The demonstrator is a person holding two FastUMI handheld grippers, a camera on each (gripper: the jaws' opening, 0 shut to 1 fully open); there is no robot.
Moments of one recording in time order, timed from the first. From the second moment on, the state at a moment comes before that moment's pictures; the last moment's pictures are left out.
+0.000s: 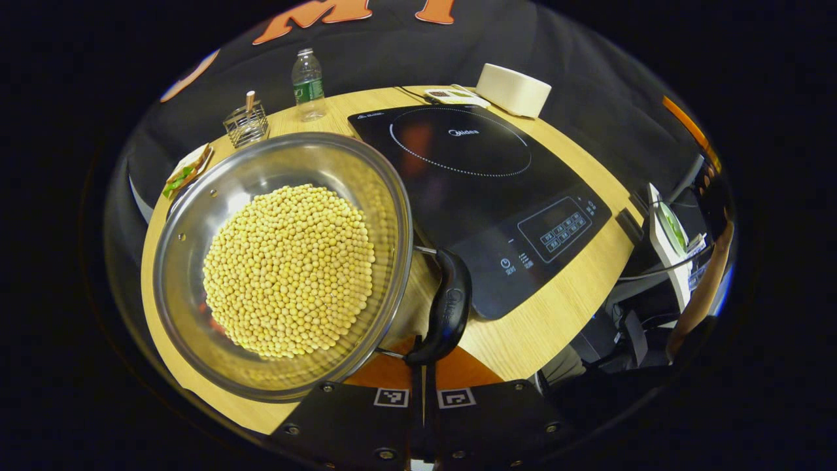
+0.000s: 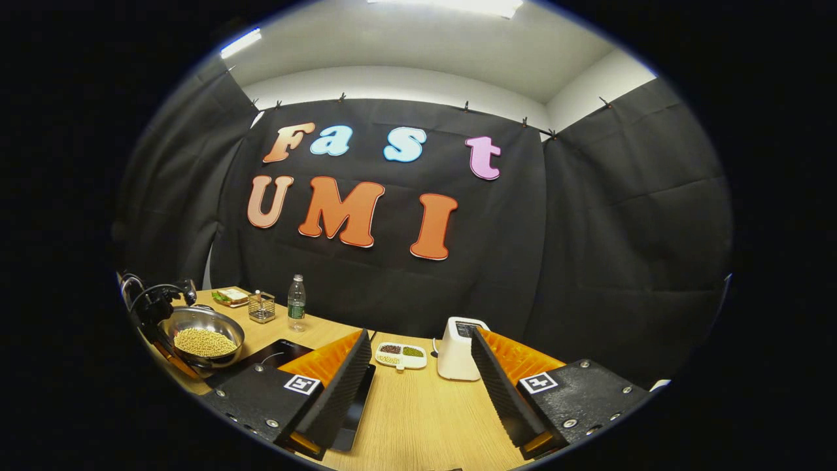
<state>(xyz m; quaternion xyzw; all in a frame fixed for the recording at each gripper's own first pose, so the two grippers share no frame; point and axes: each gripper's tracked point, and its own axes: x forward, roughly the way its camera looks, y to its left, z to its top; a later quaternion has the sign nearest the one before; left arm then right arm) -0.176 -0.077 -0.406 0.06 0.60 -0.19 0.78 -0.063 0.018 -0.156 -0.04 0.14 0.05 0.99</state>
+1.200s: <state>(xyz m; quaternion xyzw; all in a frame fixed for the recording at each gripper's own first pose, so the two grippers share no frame) -0.076 -0.079 -0.430 0.02 0.55 -0.12 0.83 -0.066 0.030 -0.183 -0.04 0.17 0.05 0.98</state>
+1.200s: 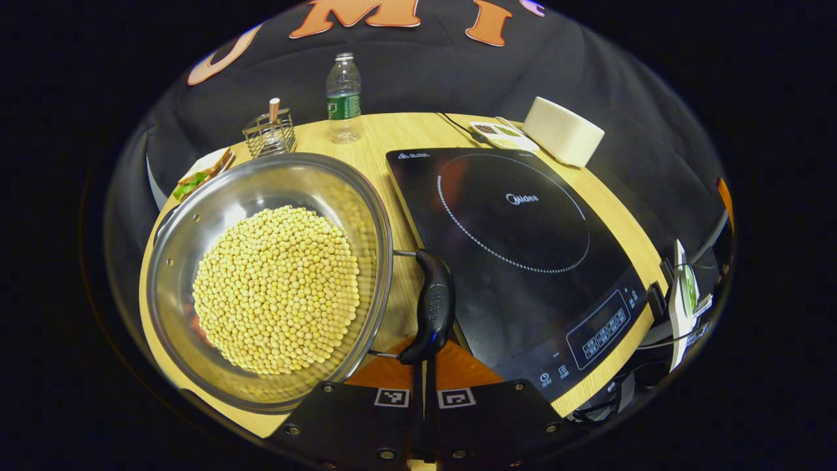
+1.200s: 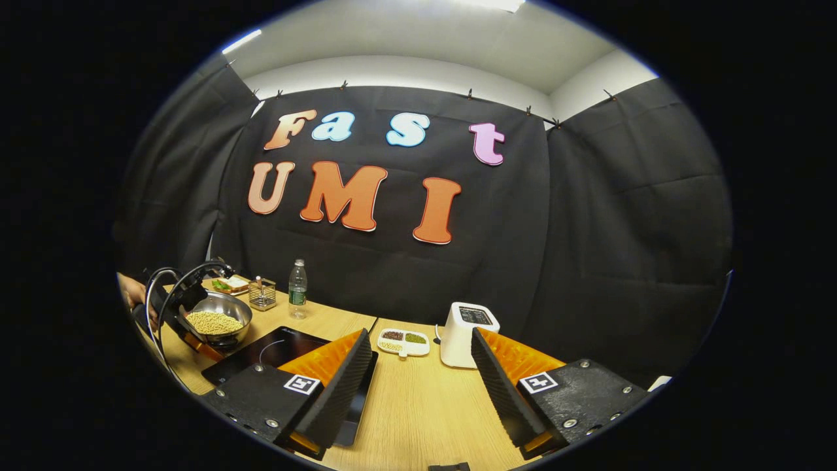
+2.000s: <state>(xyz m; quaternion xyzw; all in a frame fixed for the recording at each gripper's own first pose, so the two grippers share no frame) -0.010 -0.086 -0.433 0.05 0.49 -0.11 0.86 -0.056 0.098 -0.193 -0.02 0.20 0.09 0.97</state>
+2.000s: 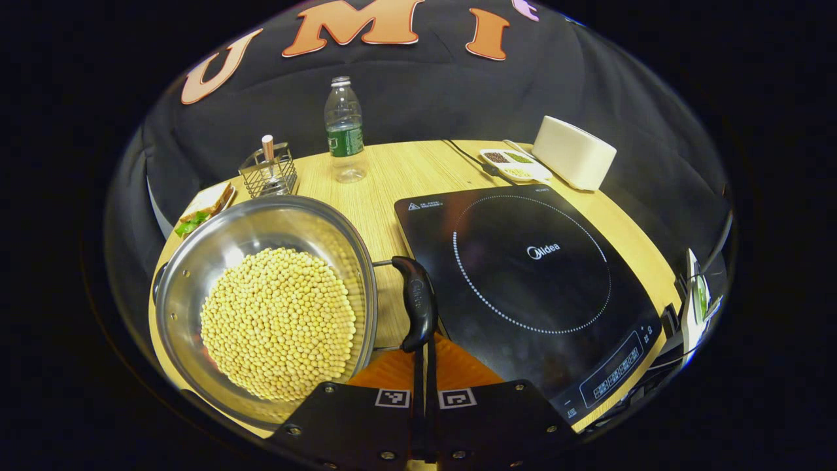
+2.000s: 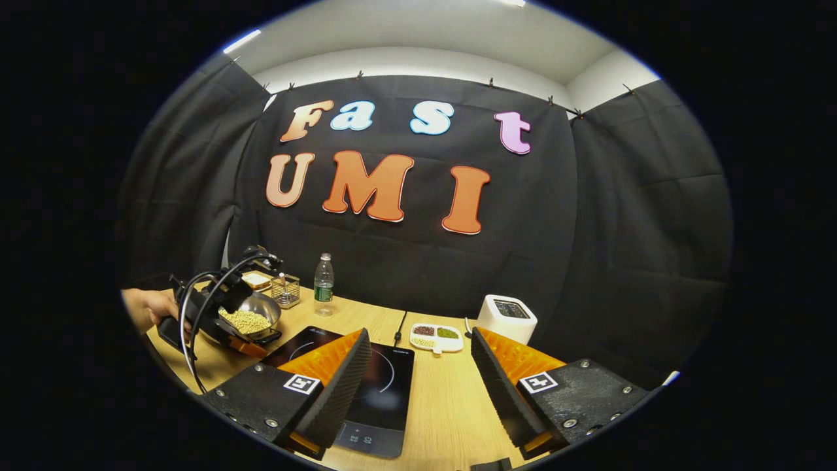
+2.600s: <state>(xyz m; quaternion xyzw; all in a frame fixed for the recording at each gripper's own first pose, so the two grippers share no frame) 0.000 -0.080 -0.406 0.04 0.44 -0.12 0.89 -0.043 0.156 -0.191 0.01 0.22 0.13 0.97</state>
